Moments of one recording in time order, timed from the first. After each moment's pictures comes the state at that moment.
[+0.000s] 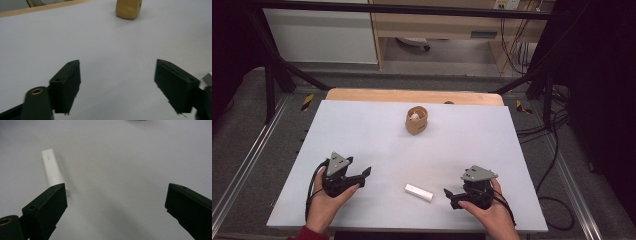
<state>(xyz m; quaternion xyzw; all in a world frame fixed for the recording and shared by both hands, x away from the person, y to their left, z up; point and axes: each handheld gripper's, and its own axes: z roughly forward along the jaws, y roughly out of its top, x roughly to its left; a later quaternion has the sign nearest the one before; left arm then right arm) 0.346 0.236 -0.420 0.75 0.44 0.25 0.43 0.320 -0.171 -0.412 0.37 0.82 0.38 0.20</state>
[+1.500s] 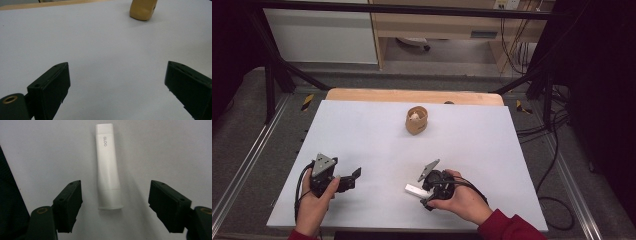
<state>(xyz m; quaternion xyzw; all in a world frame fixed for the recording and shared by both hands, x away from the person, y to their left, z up) 0.344 0.261 -0.423 0.72 0.47 0.25 0.44 0.350 -0.079 -0.413 0.23 0.95 0.21 0.07</state>
